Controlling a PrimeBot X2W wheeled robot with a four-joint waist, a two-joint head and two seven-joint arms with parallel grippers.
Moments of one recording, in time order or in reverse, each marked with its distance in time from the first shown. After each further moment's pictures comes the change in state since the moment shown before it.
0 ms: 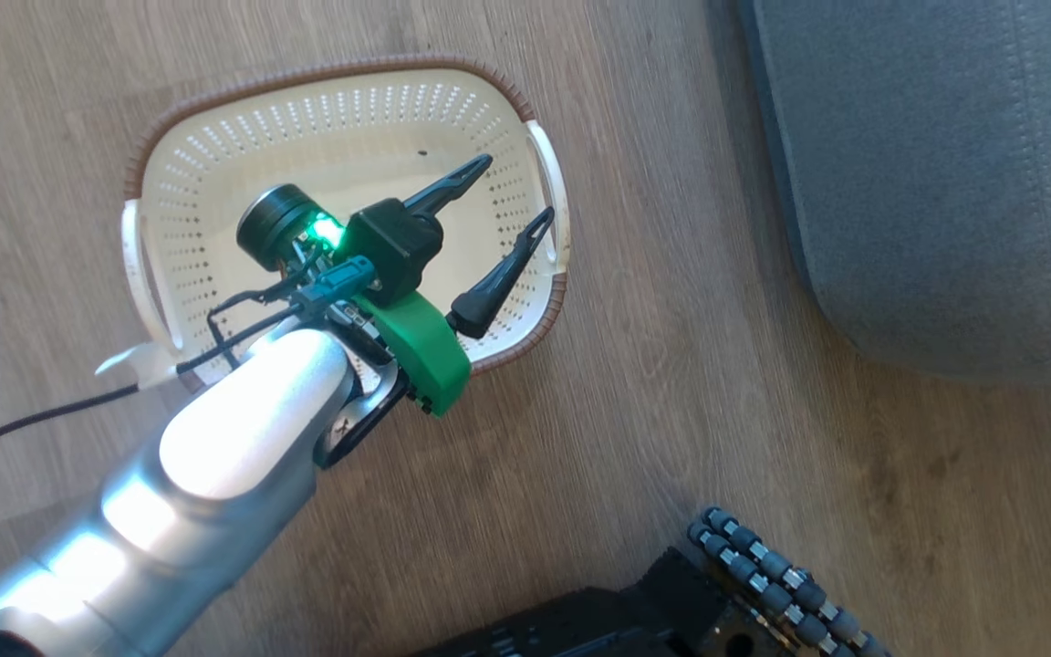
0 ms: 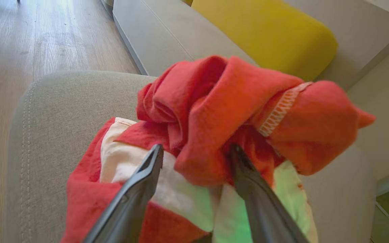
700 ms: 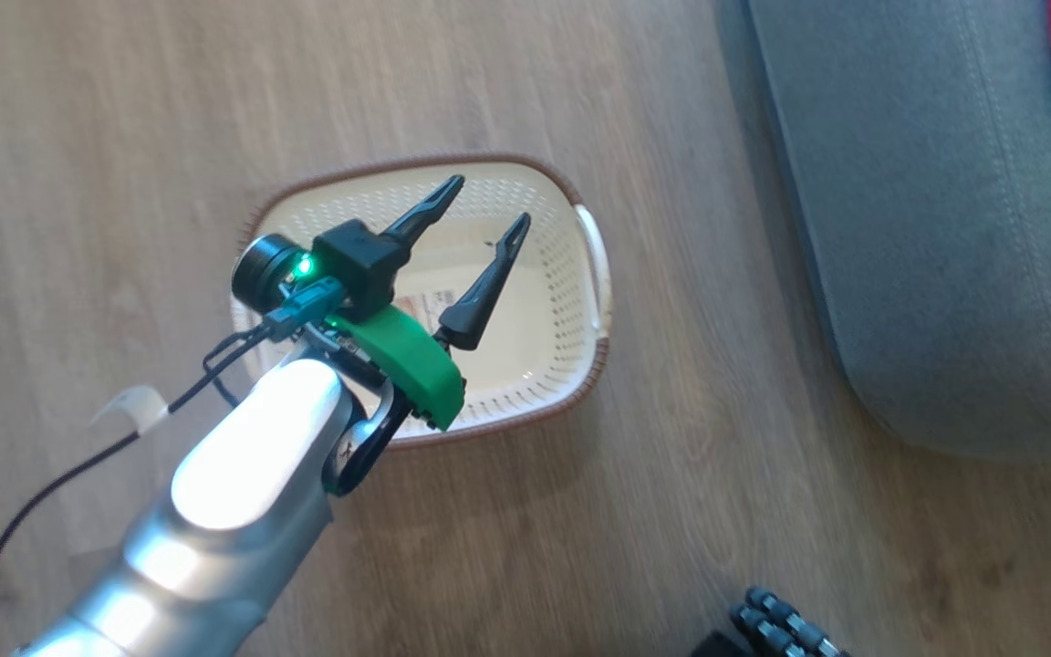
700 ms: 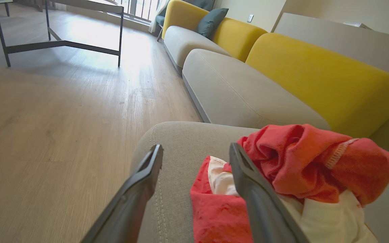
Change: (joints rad) left arm 0.128 -0.084 0.179 0.042 0.019 -0.016 -0.017; right arm 0.327 0.049 0.146 -0.397 0.065 0.000 -0.007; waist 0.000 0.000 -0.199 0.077
